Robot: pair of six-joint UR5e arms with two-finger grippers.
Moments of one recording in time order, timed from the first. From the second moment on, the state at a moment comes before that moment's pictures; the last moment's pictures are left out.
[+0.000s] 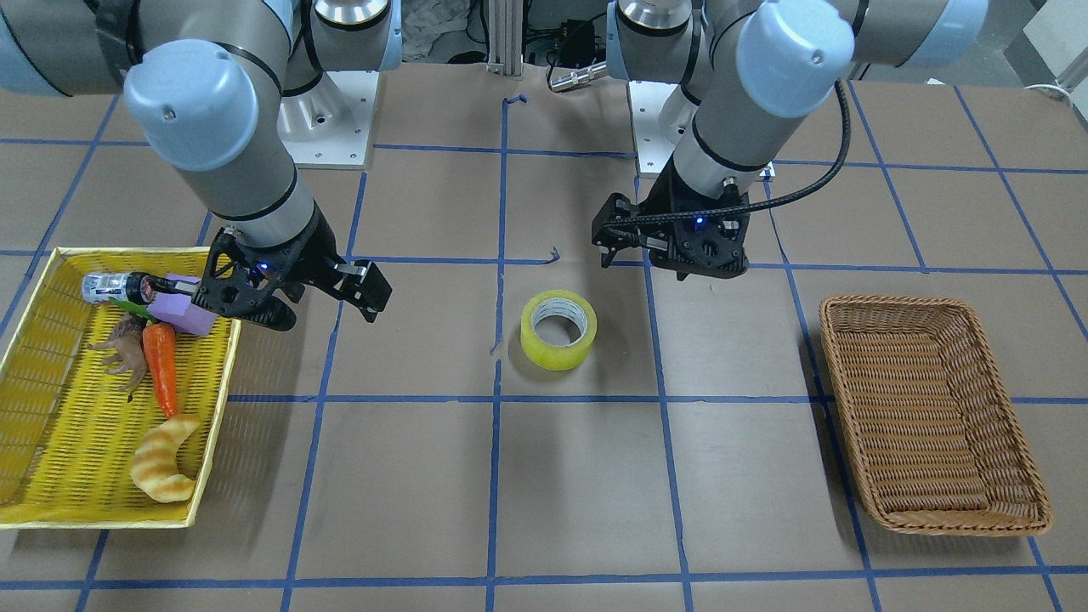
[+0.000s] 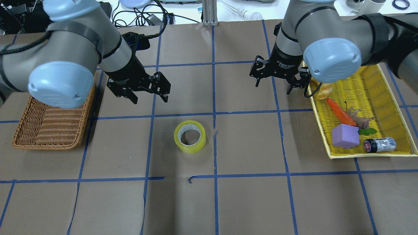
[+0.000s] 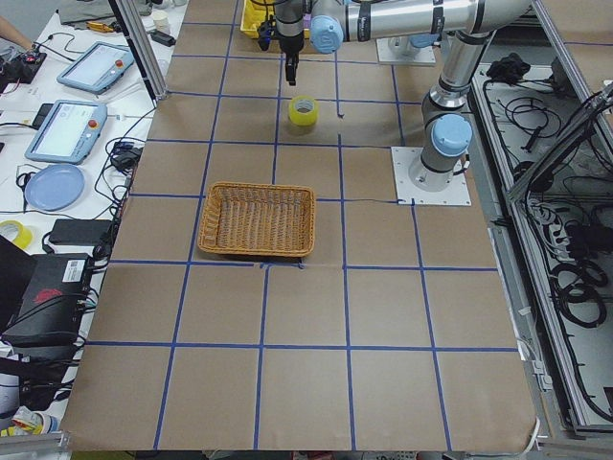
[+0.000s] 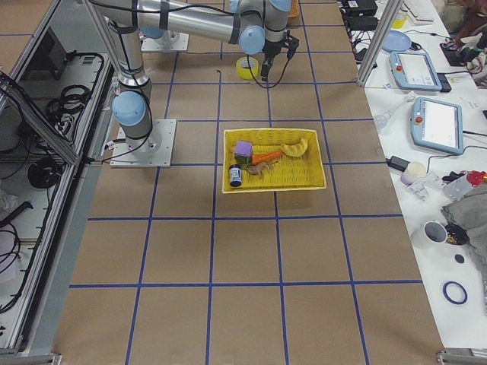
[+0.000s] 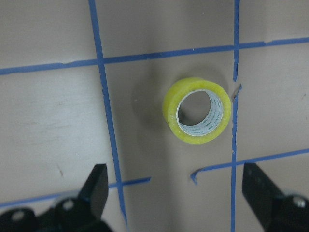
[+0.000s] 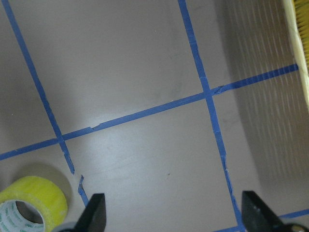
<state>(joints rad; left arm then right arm) -1.65 -1.63 -1.80 -1.29 1.42 -0.02 1.64 -1.42 1.67 -1.80 -1.50 0.34</state>
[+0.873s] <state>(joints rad) -1.72 -1.77 -2.03 -0.91 1.42 -0.07 1.63 -1.48 1.64 -1.77 -1.57 0.16</state>
